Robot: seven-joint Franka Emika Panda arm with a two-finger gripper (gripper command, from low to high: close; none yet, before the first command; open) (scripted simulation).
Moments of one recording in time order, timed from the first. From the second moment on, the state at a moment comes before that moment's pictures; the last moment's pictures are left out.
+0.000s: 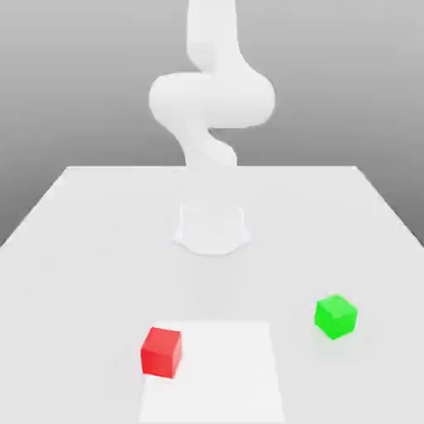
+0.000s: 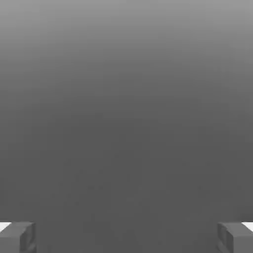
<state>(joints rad) -0.01 -0.71 -0.01 -2.34 -0.01 2.35 0.81</state>
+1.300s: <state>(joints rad) -0.13 0.11 -0.06 -2.70 0.02 2.82 0.80</state>
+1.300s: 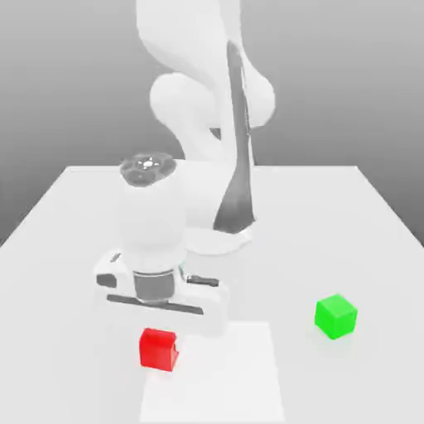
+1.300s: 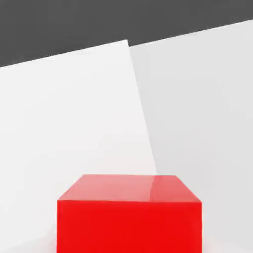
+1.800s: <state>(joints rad) 0.38 -0.14 0.21 -2.81 0.07 2.67 0.54</state>
